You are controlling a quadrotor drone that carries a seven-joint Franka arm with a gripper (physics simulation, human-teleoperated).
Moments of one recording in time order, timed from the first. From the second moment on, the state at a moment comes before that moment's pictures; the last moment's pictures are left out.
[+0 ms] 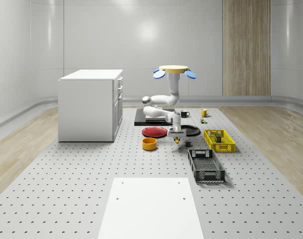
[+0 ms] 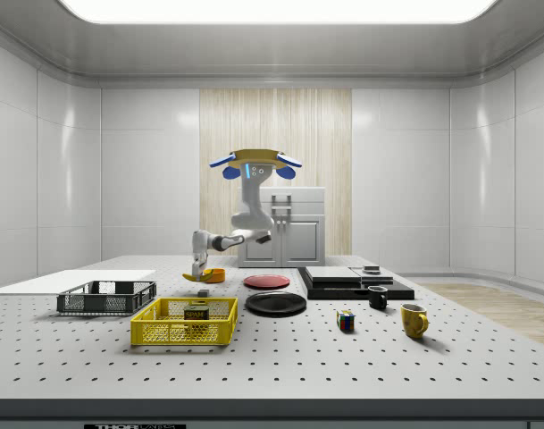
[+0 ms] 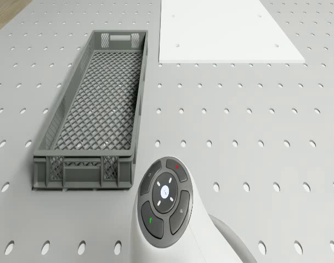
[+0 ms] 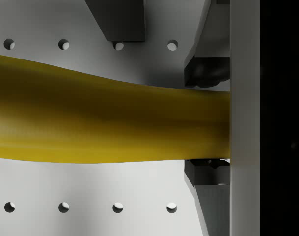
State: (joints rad) arm -1.19 -1.46 1.08 -2.79 -2.07 1.62 1.66
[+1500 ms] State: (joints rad) arm -1.17 -1.43 1.07 -2.79 -2.09 1.59 1.64
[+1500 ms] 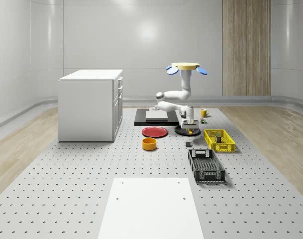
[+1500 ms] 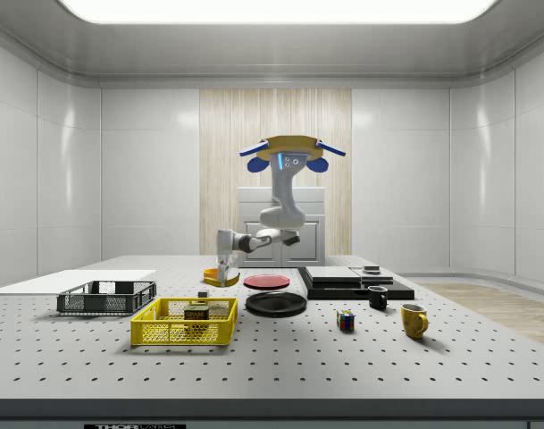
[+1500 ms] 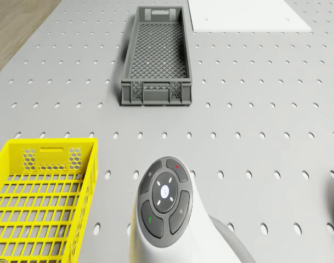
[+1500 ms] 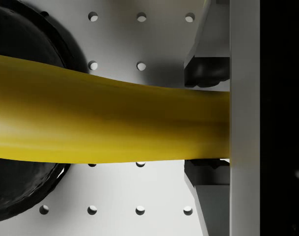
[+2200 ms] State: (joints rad) arm -1.16 -1.41 1.07 -2.80 -2.10 1.58 1.64
